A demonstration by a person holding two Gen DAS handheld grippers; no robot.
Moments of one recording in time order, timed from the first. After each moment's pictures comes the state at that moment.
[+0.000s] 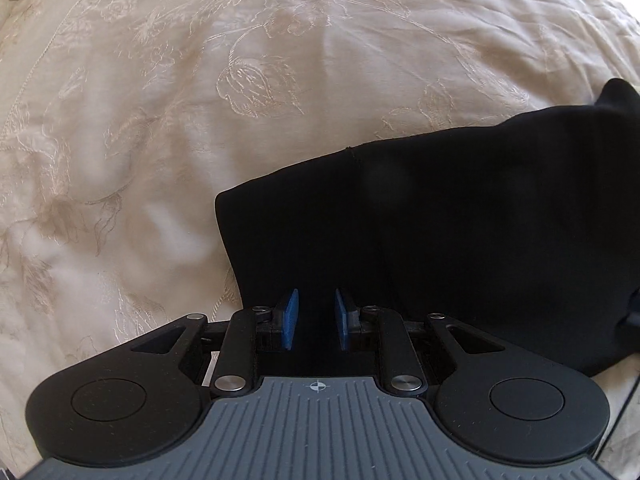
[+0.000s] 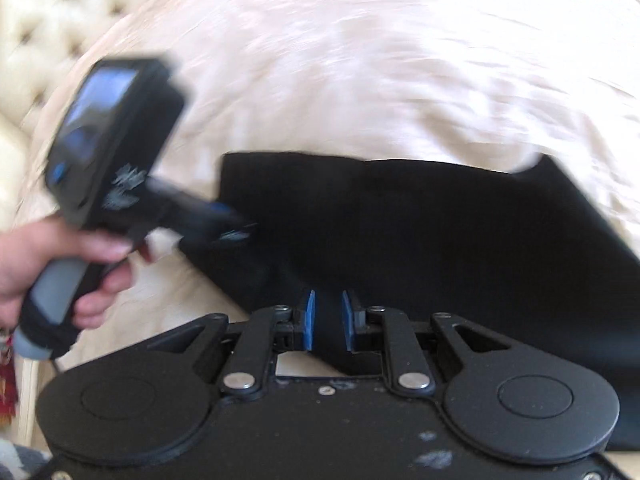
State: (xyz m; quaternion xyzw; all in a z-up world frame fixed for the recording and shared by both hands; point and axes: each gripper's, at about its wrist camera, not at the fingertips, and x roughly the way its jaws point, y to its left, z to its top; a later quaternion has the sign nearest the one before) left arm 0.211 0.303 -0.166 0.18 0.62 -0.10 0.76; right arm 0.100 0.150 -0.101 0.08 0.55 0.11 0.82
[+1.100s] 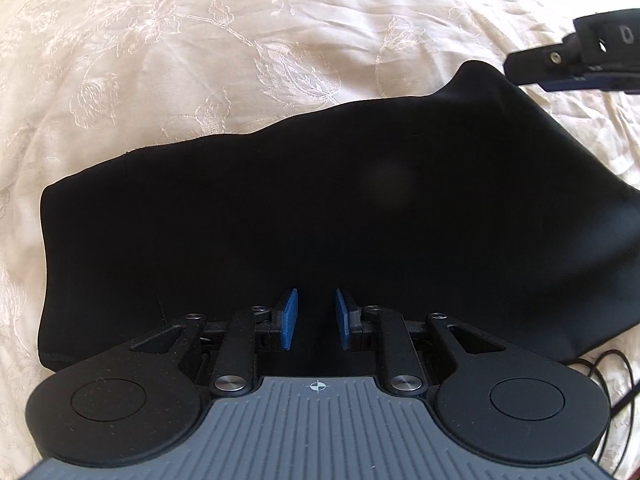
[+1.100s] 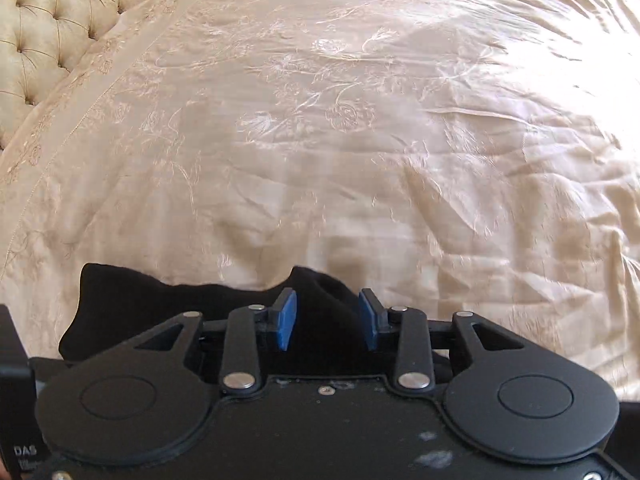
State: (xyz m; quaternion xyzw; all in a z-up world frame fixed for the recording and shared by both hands) left arm 0.170 0.198 -0.177 0.10 0.63 -0.14 0.76; right arm 0.191 0.018 -0.118 0.10 0.53 0.07 0.84
